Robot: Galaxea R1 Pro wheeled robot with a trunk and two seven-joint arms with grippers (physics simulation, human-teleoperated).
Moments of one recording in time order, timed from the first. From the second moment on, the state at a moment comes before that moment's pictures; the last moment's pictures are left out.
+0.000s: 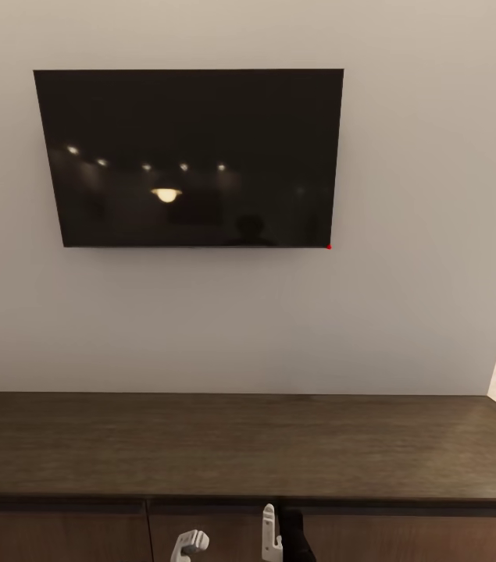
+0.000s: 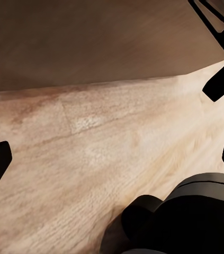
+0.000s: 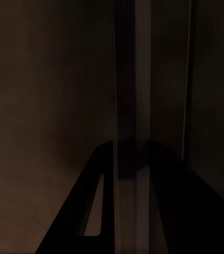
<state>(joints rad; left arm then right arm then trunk) -0.33 -0.02 -0.03 -0.39 0.14 0.36 -0.83 -0.41 0.17 0.59 -0.19 1.05 0.09 -0.41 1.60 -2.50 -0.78</state>
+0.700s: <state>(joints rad) -0.33 -0.02 -0.03 -0.39 0.14 0.36 -0.83 -0.41 0.17 0.59 -0.20 1.05 0.09 -0.40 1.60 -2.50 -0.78</state>
